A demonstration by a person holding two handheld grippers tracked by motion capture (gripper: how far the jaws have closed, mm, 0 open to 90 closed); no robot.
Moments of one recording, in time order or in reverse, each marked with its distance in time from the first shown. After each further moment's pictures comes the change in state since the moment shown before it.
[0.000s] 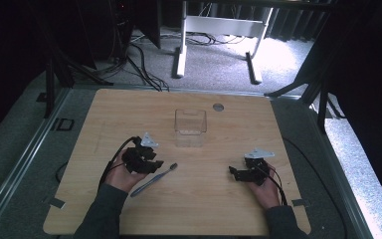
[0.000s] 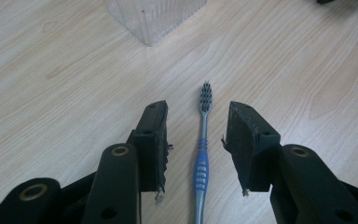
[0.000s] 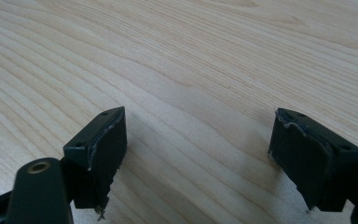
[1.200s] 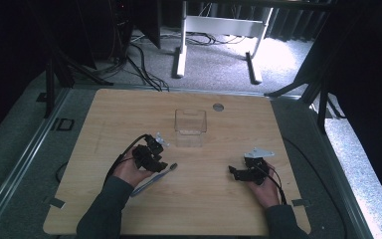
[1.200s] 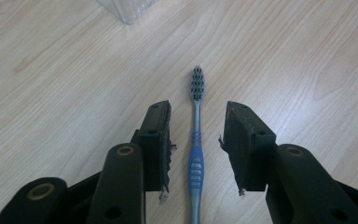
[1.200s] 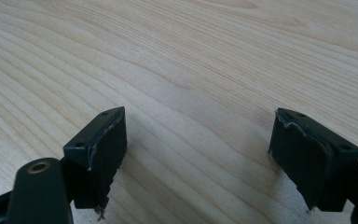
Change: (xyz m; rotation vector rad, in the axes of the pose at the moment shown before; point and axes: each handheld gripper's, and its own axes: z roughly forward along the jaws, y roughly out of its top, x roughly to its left) left arm -0.003 0.020 0.023 0.169 -0.034 0.062; right arm 0.000 0.001 0.002 0.000 0.000 0.002
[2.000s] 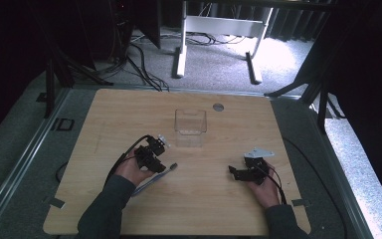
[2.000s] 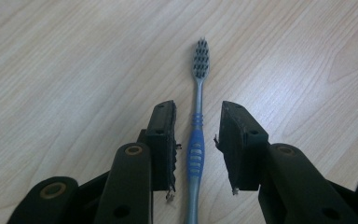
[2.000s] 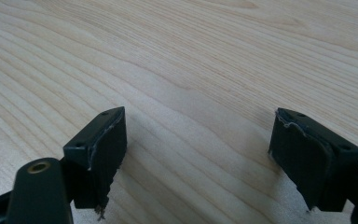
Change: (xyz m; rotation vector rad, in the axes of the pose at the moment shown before) left arm 0.003 0.003 0.015 0.123 -0.030 -0.046; right arm 0.000 0.000 0.000 0.001 0.000 -0.001
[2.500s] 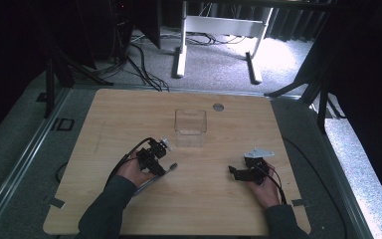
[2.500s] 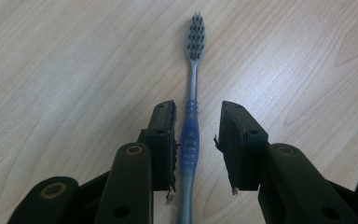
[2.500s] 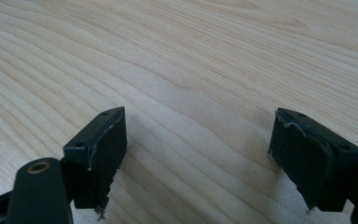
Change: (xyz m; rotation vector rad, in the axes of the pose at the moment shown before) left arm -0.001 0.001 0.012 0.082 -0.023 0.003; right arm 0.000 0.000 0.000 0.000 0.000 0.000
